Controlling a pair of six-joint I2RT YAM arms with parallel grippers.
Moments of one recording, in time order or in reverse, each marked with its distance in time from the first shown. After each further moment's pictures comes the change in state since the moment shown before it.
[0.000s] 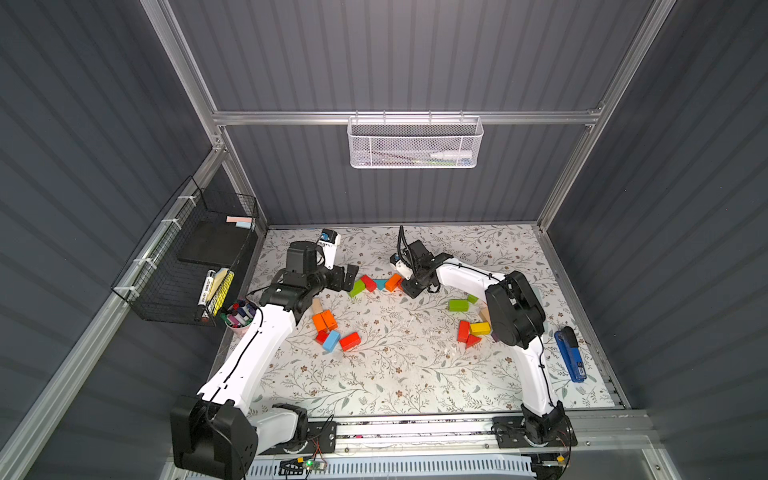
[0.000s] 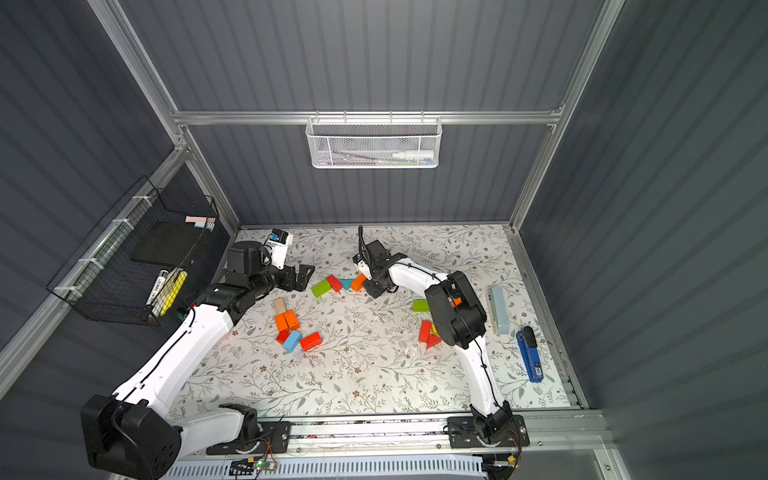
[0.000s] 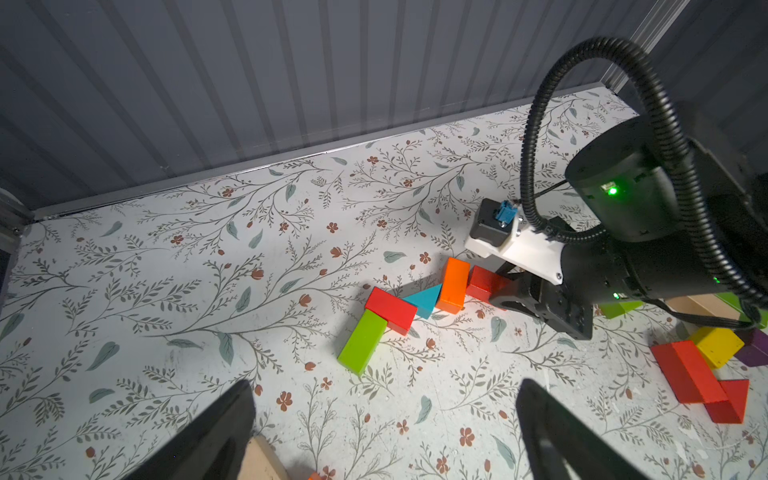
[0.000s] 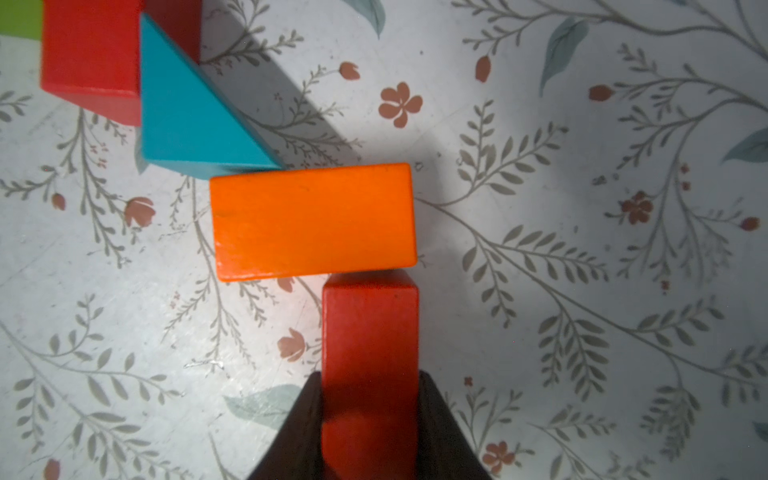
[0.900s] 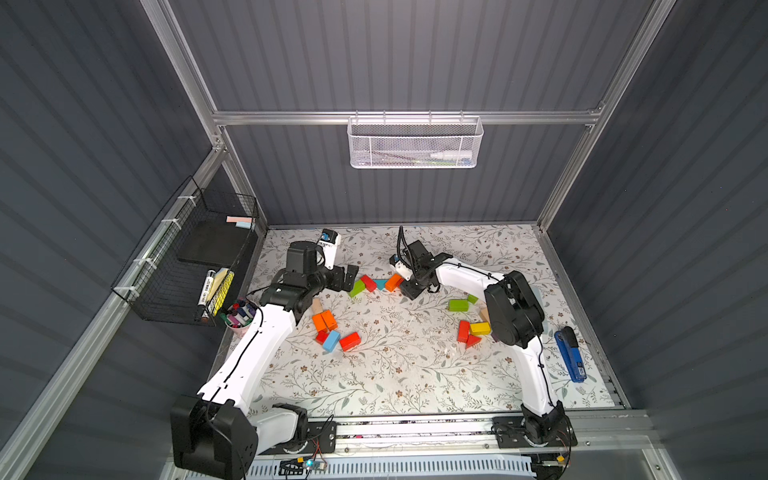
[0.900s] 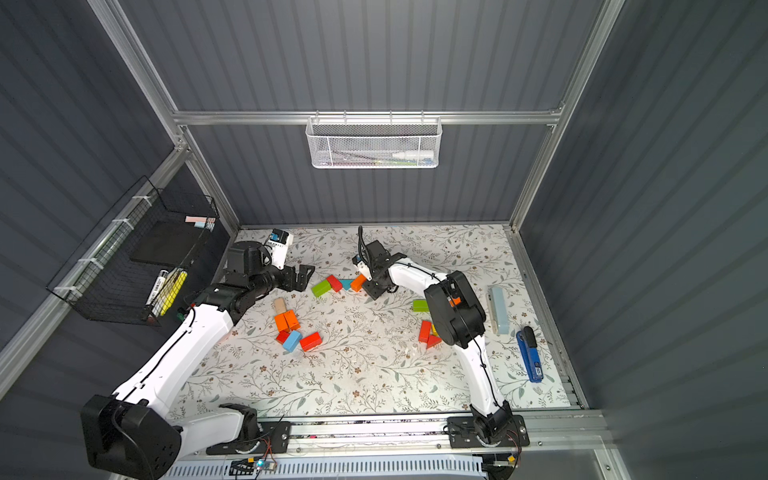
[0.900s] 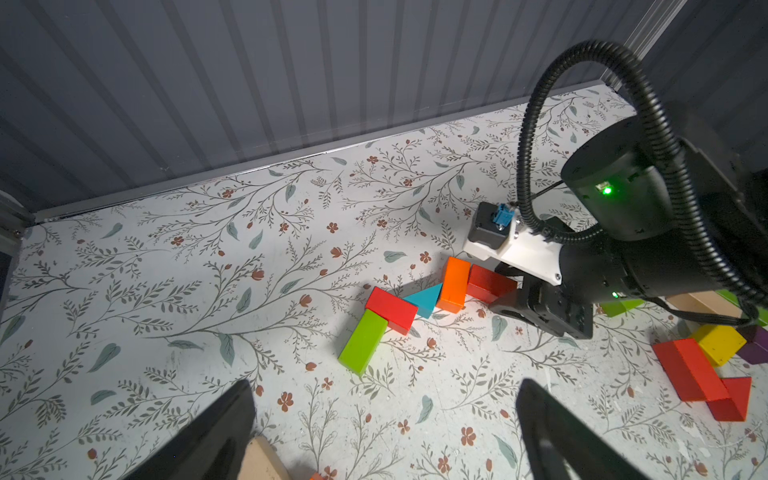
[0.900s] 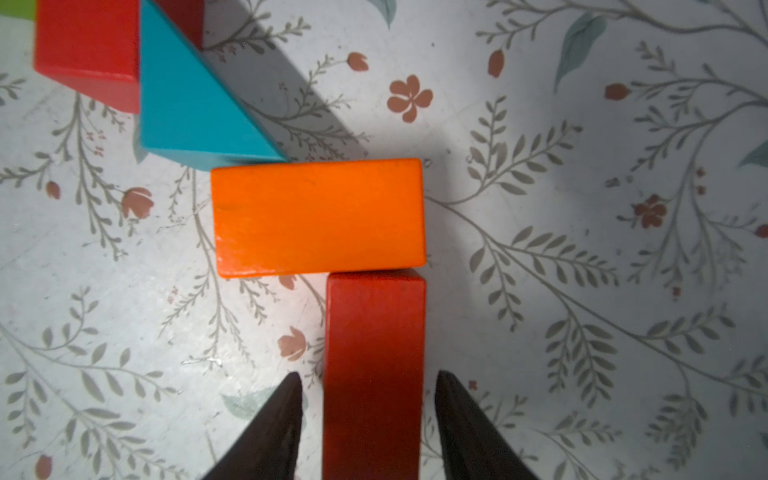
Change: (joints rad) left arm 0.000 0.001 0.000 0.000 0.001 0.008; right arm -0.001 0.007 0.005 -0.011 -0.005 -0.023
